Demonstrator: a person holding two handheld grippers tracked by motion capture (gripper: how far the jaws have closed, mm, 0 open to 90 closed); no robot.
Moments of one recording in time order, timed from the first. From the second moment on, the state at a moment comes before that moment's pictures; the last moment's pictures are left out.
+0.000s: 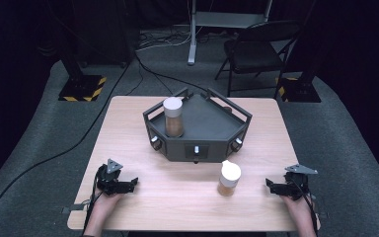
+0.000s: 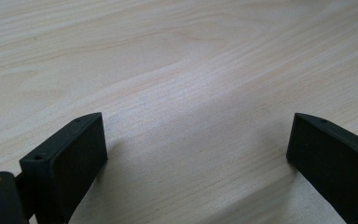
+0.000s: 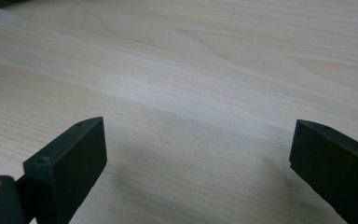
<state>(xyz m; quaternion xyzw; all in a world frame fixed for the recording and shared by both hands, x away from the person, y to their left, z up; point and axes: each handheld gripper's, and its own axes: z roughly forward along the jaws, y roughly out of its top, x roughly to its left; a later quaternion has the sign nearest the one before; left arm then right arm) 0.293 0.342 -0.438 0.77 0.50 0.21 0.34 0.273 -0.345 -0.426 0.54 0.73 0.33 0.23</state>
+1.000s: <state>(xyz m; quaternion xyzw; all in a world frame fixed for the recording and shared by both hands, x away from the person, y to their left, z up) 0.294 0.342 -0.438 0.77 0.50 0.21 0.34 0.250 -0.338 -0.393 0.50 0.73 0.40 0.24</state>
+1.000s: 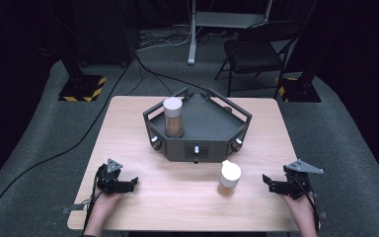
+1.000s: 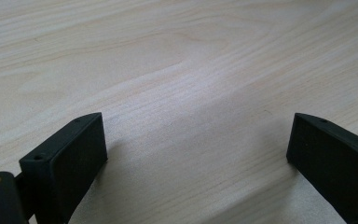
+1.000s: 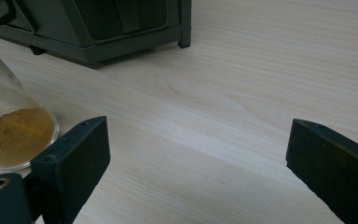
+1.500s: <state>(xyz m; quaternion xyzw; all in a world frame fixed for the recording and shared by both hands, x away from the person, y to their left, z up) 0.294 0.342 -0.438 0.77 0.49 0.21 0.34 0.239 -0.331 -0.377 0.47 0.74 0.43 0.23</state>
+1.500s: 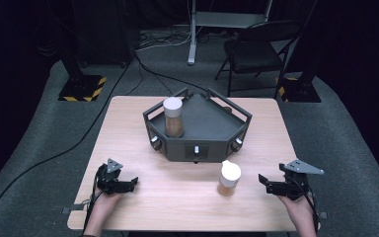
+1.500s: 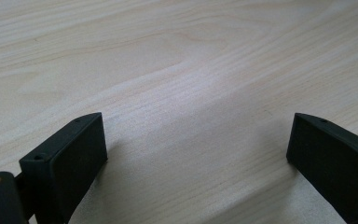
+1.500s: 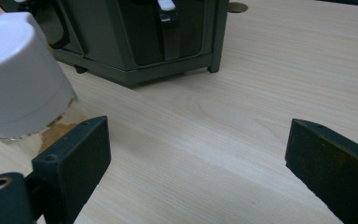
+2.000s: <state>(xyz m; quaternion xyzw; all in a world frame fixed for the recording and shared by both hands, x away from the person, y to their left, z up) 0.295 0.342 -0.438 0.77 0.49 0.21 0.34 0.233 -0.316 -0.365 0.43 0.75 0.45 0.22</state>
